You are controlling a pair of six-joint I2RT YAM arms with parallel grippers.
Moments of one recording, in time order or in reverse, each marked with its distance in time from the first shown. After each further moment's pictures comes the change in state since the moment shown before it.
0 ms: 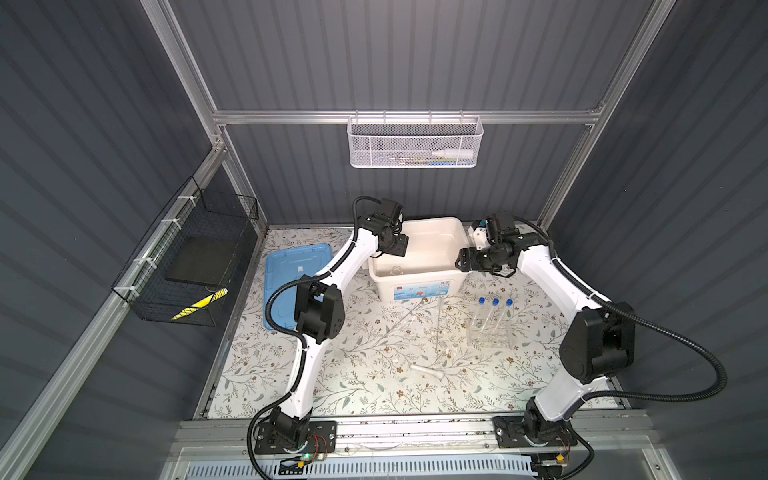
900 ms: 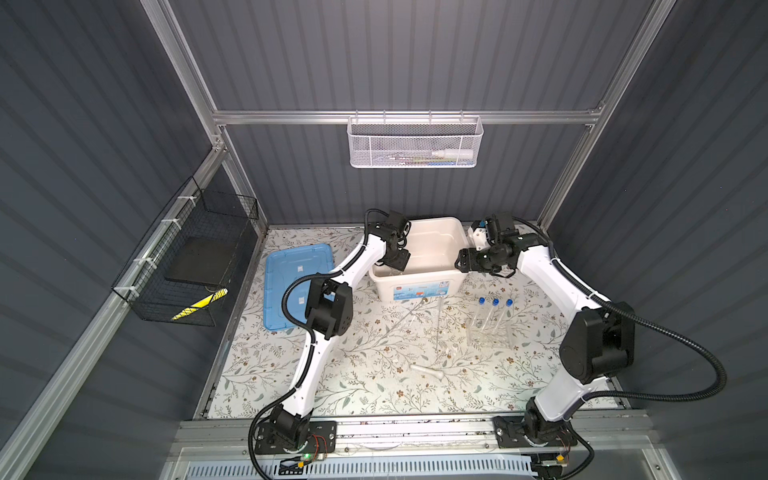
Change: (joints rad) left arm -0.011 0.124 0.040 -0.070 -0.027 0.129; right arm 0.000 0.000 -0.008 0.002 -0.005 0.002
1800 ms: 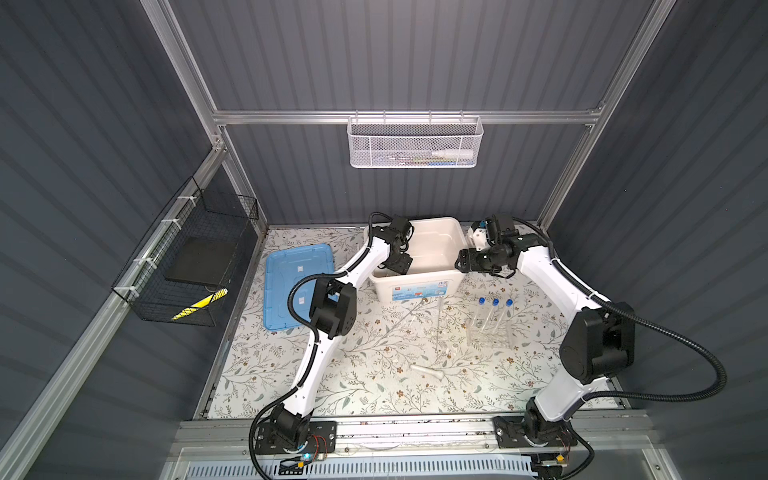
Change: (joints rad) left arm -0.006 0.037 0.016 -0.014 -0.057 0.007; right arm 0.000 -0.010 -0.004 -0.005 0.003 0.001
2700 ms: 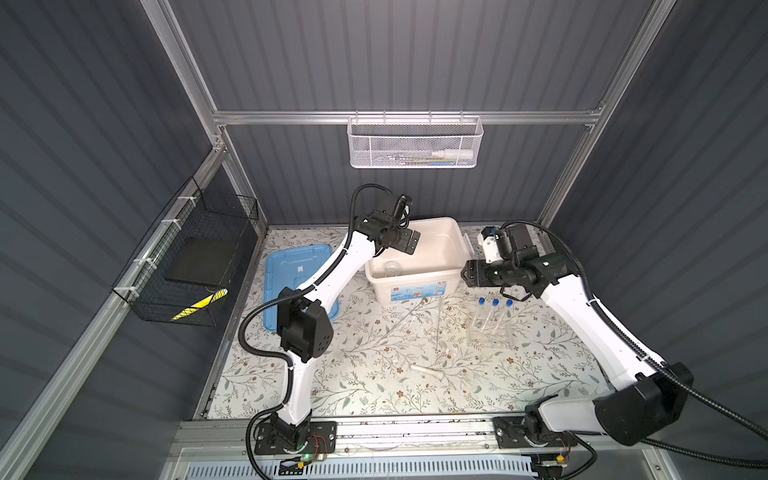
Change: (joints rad) left arm -0.063 -0.473 -0.283 0.216 -0.011 -0.007; right arm 0.126 -0.362 -0.153 -0.079 0.141 0.117
